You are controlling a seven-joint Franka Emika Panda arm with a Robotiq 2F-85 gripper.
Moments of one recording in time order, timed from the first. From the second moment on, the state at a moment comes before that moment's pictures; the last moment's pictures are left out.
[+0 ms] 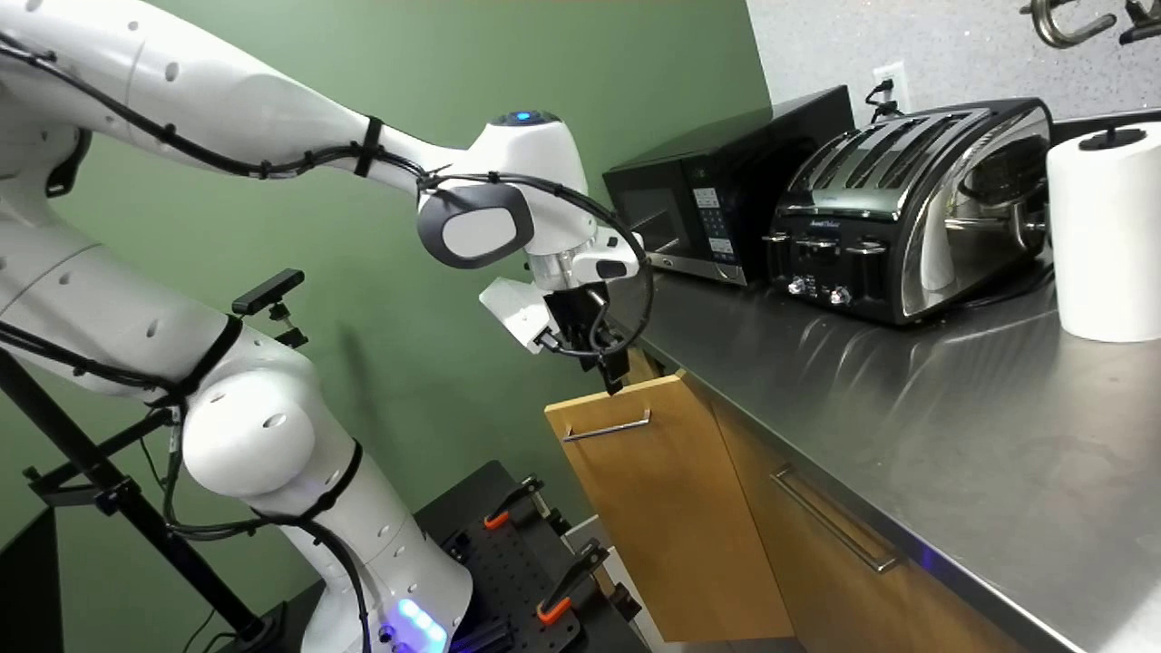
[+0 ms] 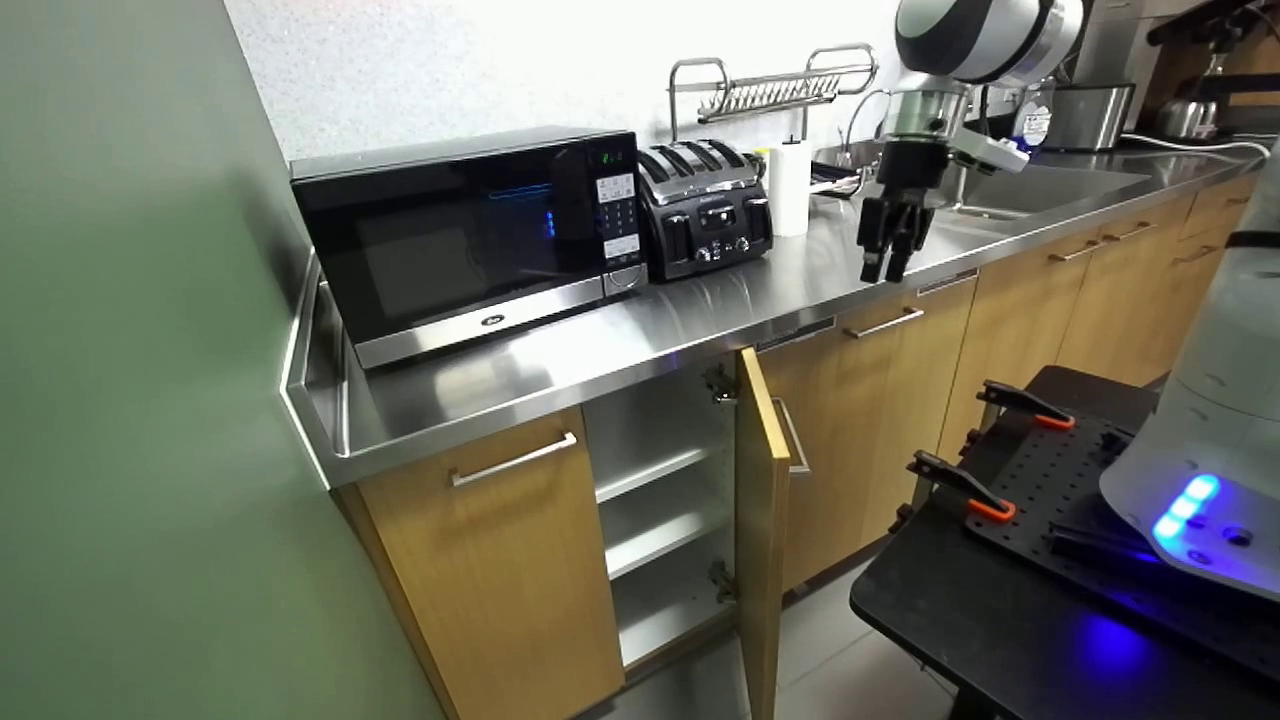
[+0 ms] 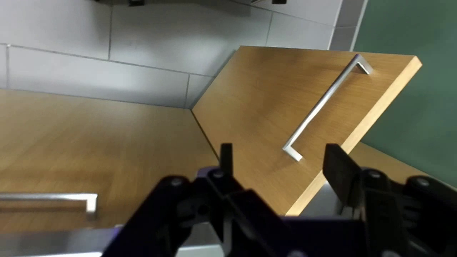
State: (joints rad) arm 0.00 -0.38 -0.27 -2.79 0.25 2.35 -0.37
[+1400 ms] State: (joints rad) arm 0.07 0.01 -0.05 -2.78 0.91 2.54 -0.61
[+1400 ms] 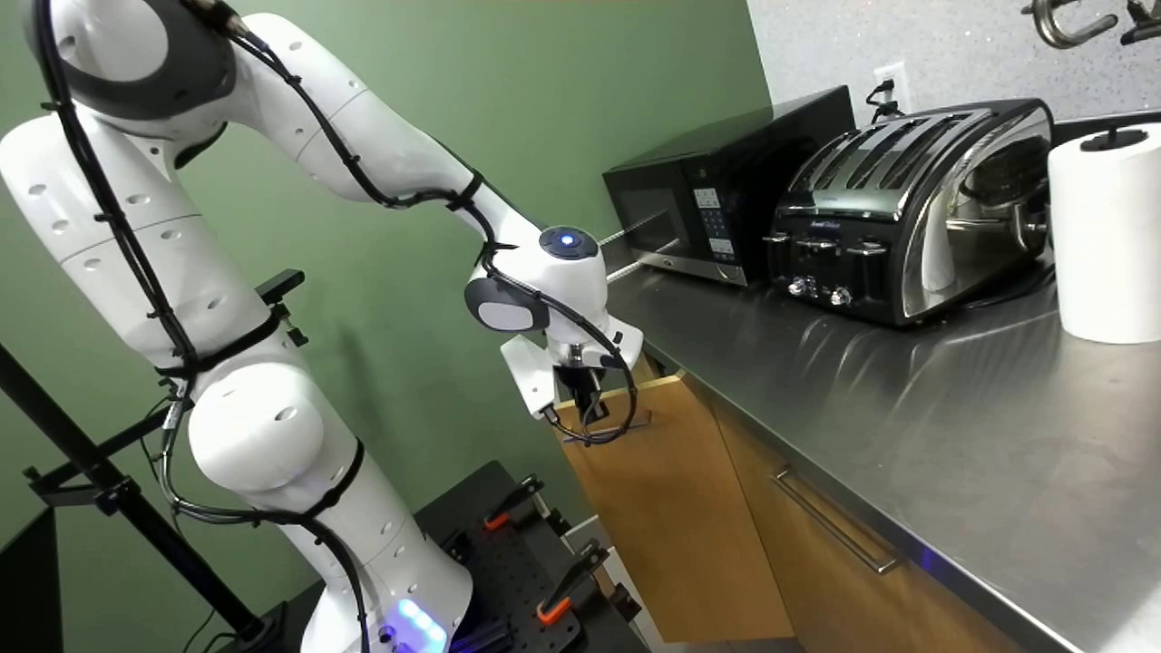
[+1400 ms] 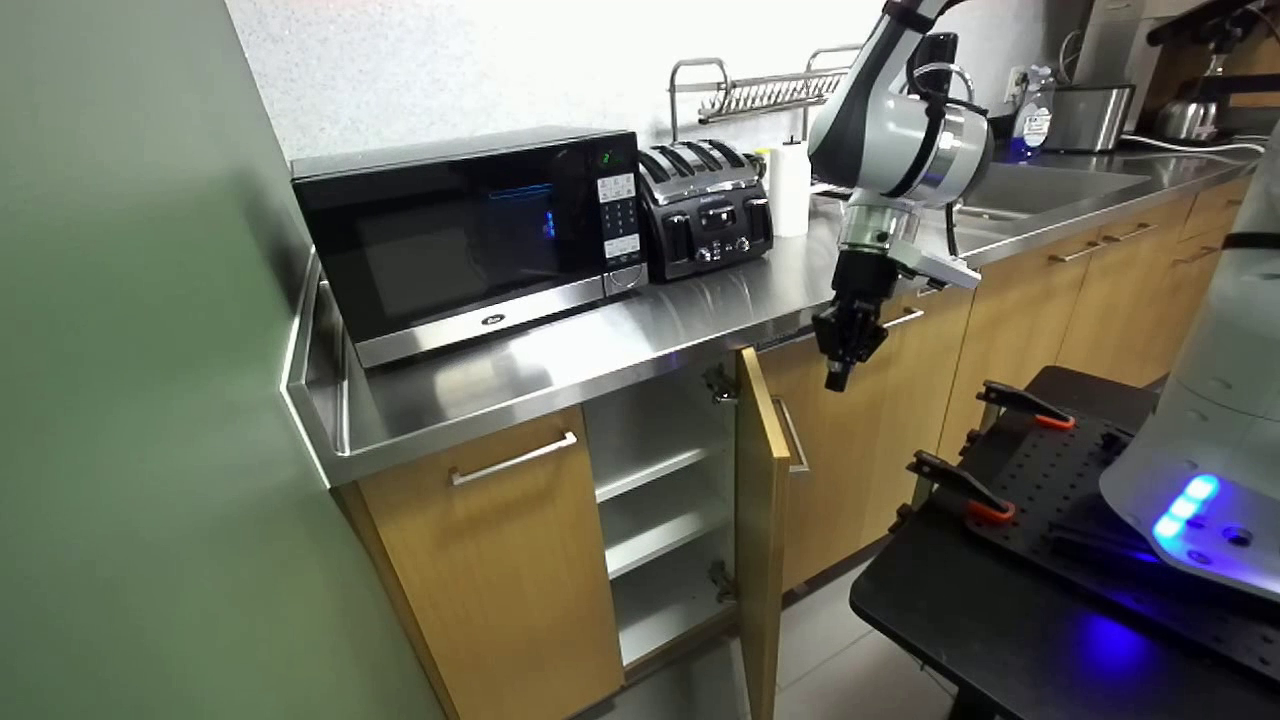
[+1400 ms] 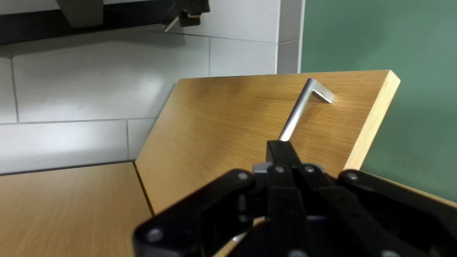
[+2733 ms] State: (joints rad) arm 0.17 0.39 0.06 -2.63 2.07 2.33 -1.35
